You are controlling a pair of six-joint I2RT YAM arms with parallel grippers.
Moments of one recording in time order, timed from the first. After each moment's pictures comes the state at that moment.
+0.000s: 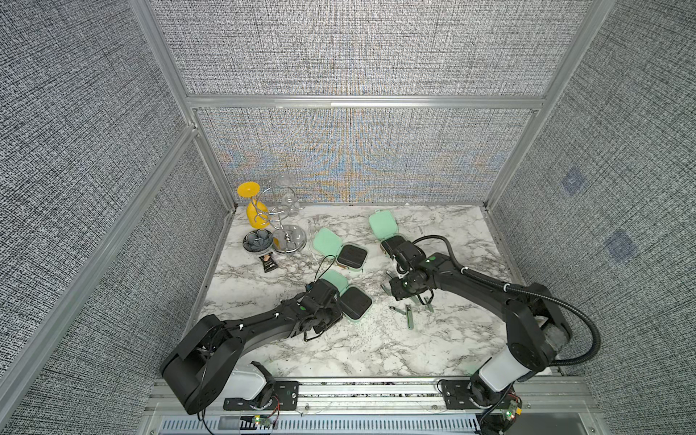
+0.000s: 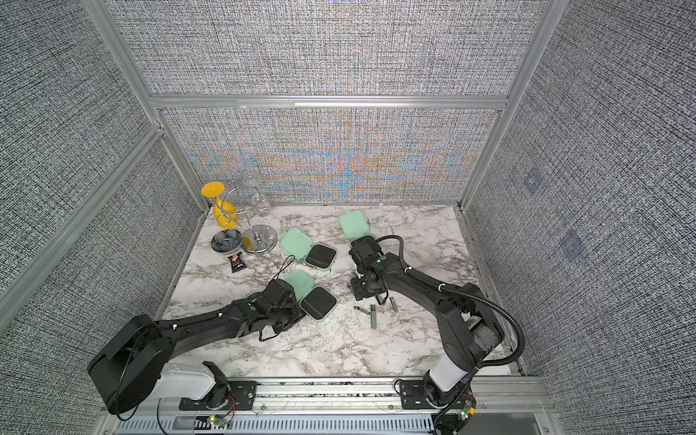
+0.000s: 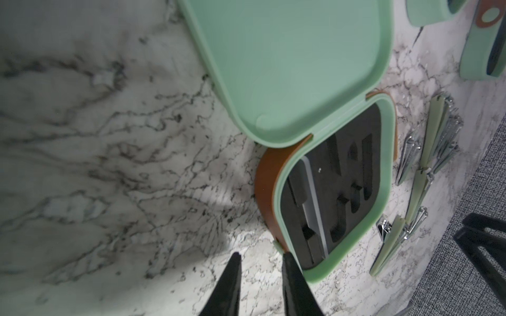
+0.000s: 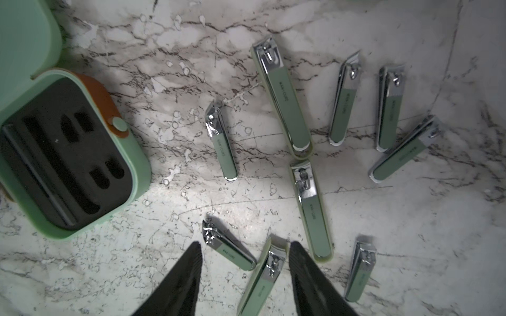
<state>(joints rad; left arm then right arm) -0.76 1.37 0.55 -0.20 0.11 -1.26 0.59 1.63 1.10 -0.73 0.03 0.25</state>
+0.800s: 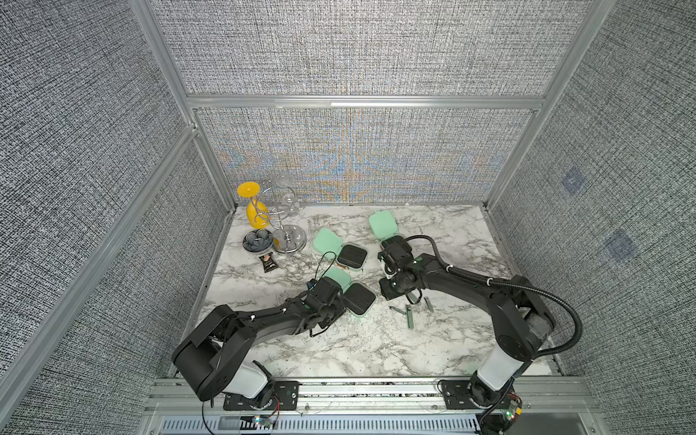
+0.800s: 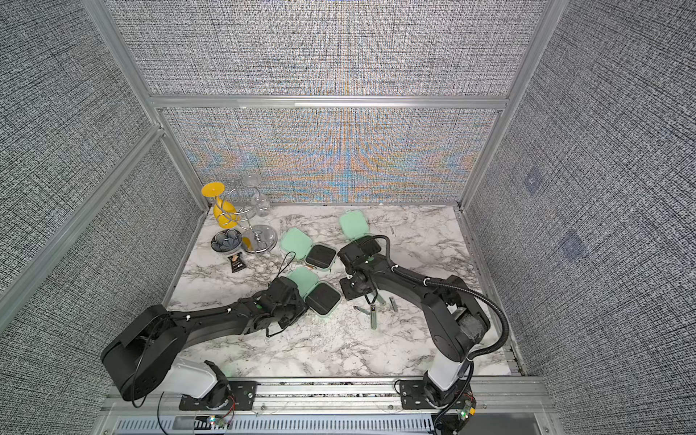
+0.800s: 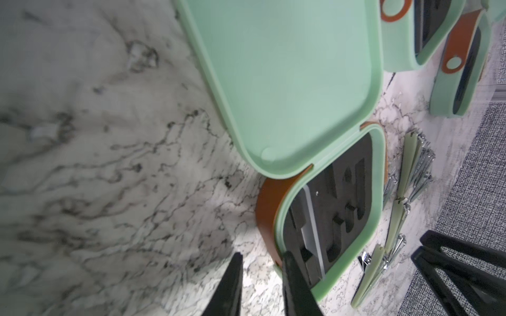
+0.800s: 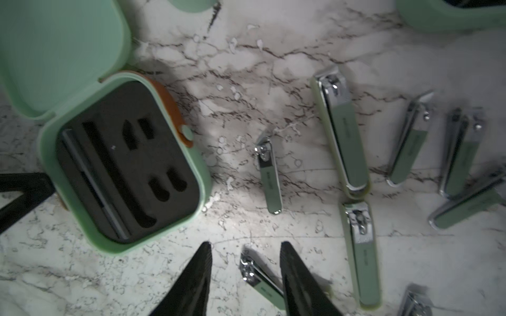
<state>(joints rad) -0.76 1.46 0.56 -0.05 0.07 -1.31 0.69 1.74 1.17 -0.66 -0.01 0.26</state>
